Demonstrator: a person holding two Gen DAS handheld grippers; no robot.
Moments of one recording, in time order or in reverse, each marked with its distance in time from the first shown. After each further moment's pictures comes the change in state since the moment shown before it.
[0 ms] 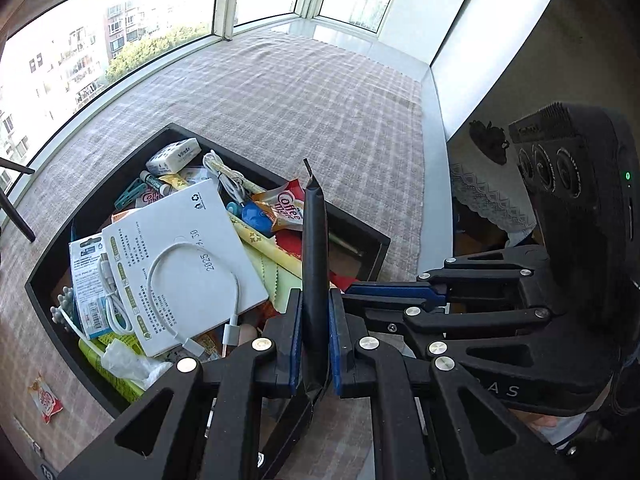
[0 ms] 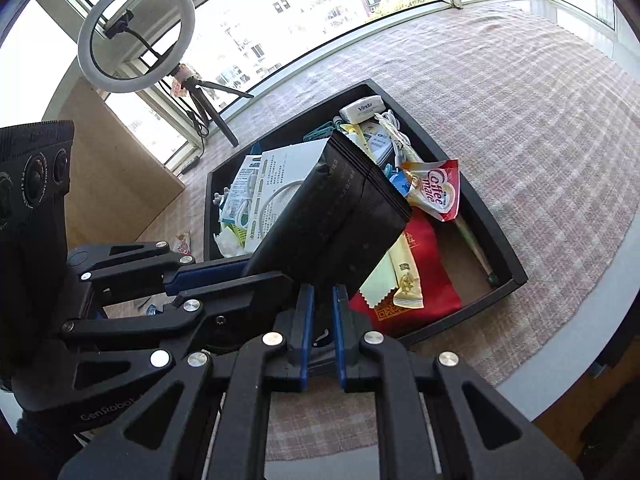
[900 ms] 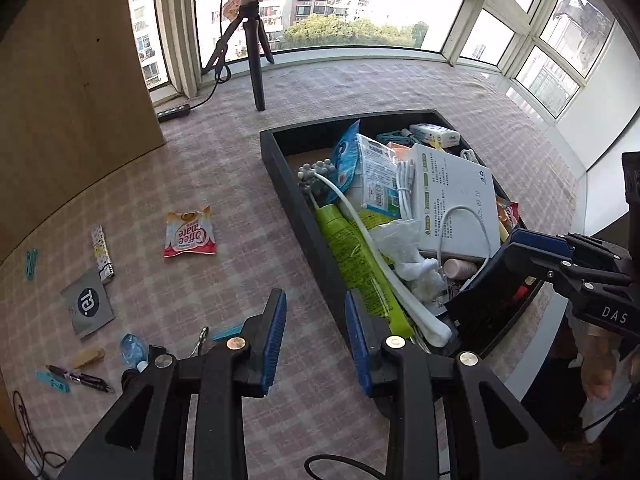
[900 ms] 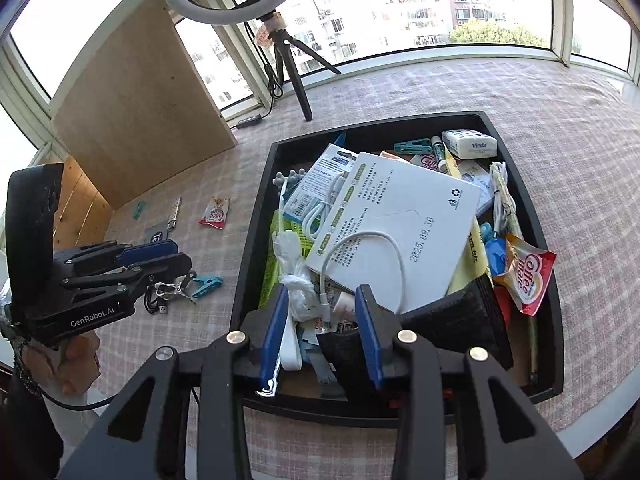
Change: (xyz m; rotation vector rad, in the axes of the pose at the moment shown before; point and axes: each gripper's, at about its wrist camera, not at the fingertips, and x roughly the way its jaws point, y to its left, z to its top) left arm -0.103 0.151 -0.145 -0.572 -0.074 0.395; right arm 0.049 0.106 0.020 -0.380 0.053 0.077
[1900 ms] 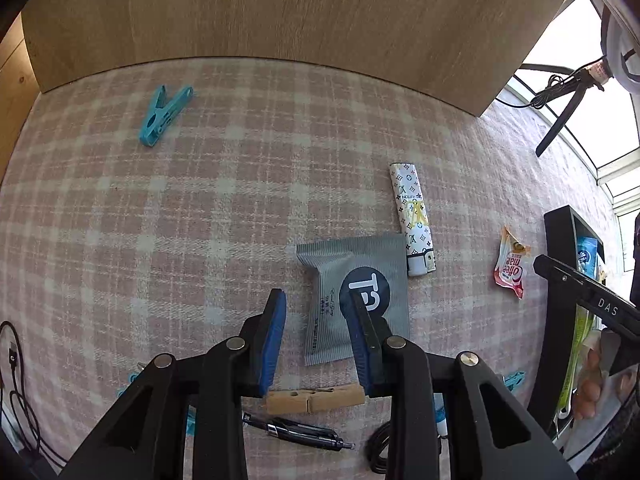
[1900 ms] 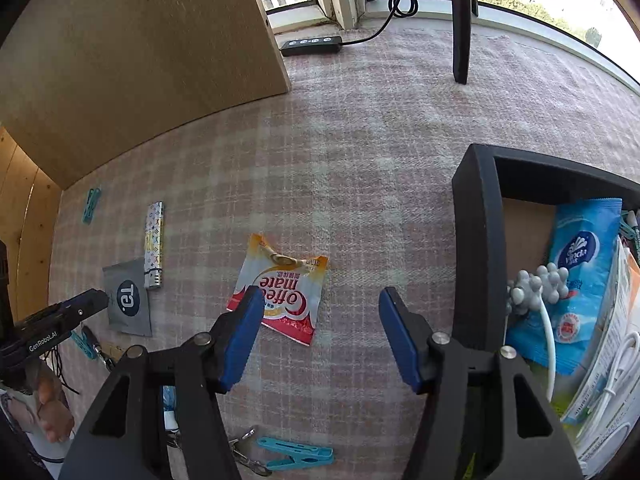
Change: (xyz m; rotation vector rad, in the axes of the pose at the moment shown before) left arm 0.061 0.296 -0.032 -0.525 0.133 0.091; right arm 0.253 0.153 0.113 -0.036 0.297 -0.098
